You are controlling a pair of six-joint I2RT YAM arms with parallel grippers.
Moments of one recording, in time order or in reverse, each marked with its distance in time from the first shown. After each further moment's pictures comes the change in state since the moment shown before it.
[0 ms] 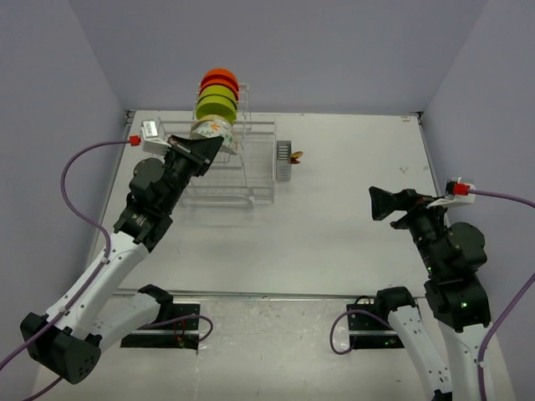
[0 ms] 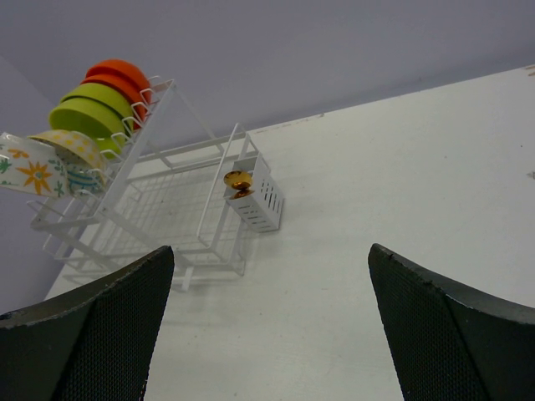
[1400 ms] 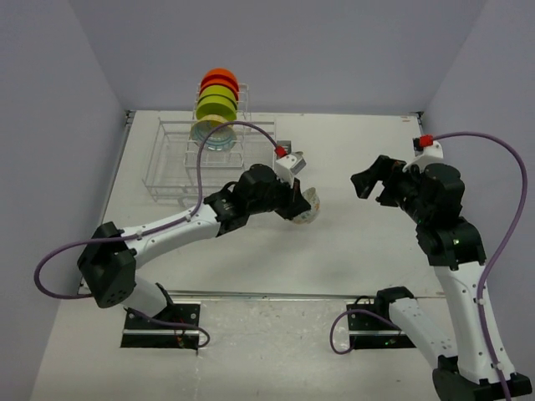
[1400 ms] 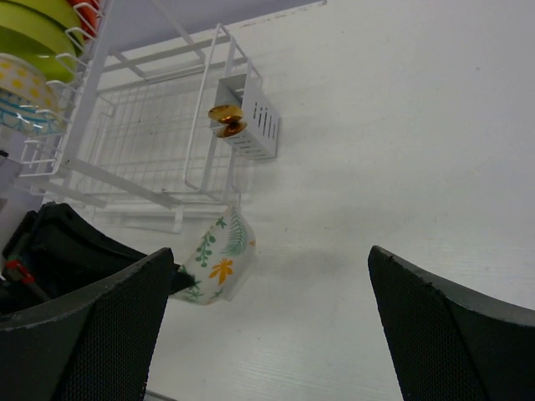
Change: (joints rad) left arm -0.437 0.506 0.179 -0.096 0.289 0.660; right arm 0.000 0.378 0.227 -0.173 -0.106 -0.016
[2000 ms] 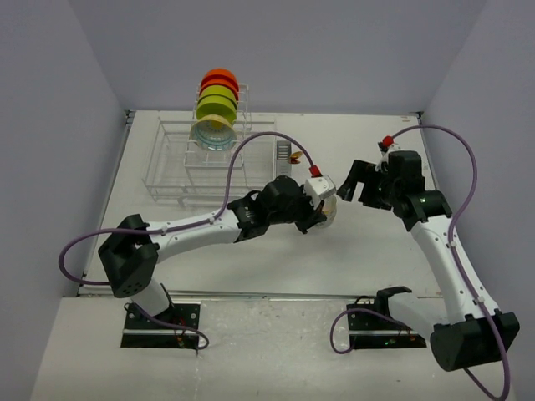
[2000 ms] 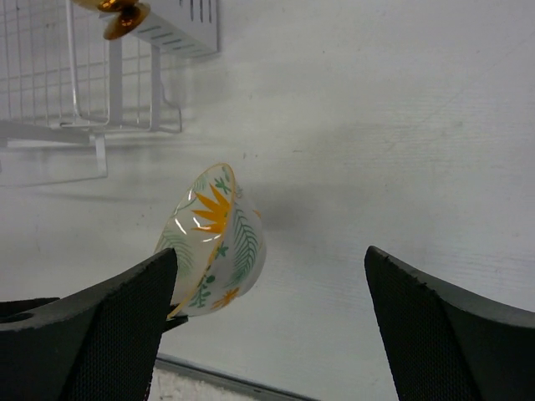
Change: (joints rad) left arm -0.120 0.169 0.060 0.056 -0.003 0.309; right arm 0.000 0.248 -0.088 -0.038 -0.037 -0.010
